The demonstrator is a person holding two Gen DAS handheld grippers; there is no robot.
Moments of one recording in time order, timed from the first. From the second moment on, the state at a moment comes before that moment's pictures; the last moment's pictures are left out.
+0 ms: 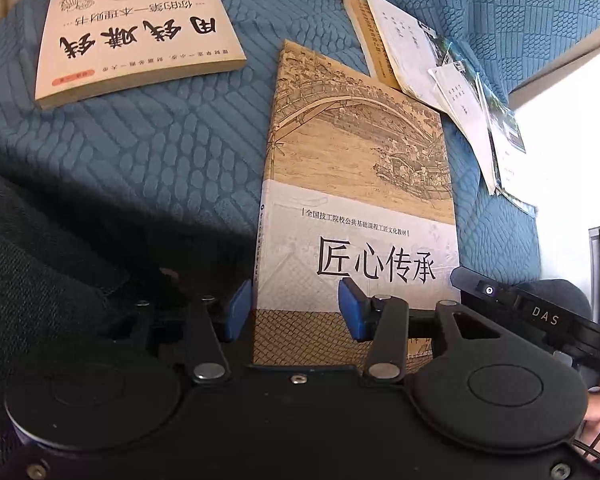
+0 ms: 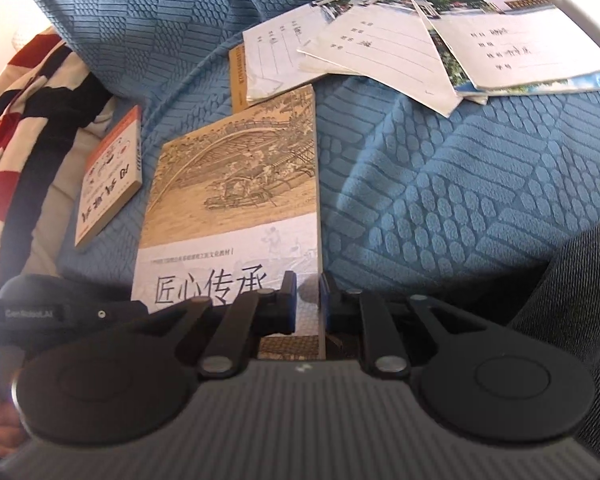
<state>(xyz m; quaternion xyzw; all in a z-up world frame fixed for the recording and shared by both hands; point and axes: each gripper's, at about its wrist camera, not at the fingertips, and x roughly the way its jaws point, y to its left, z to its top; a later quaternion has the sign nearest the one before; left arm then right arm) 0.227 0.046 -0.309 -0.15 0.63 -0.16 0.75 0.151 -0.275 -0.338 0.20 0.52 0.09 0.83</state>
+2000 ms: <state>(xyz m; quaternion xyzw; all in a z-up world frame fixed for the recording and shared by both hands) 0.213 0.120 -0.156 -0.10 0.43 -0.09 0.89 0.162 -0.121 -0.192 0.07 0.39 0.23 0.89</state>
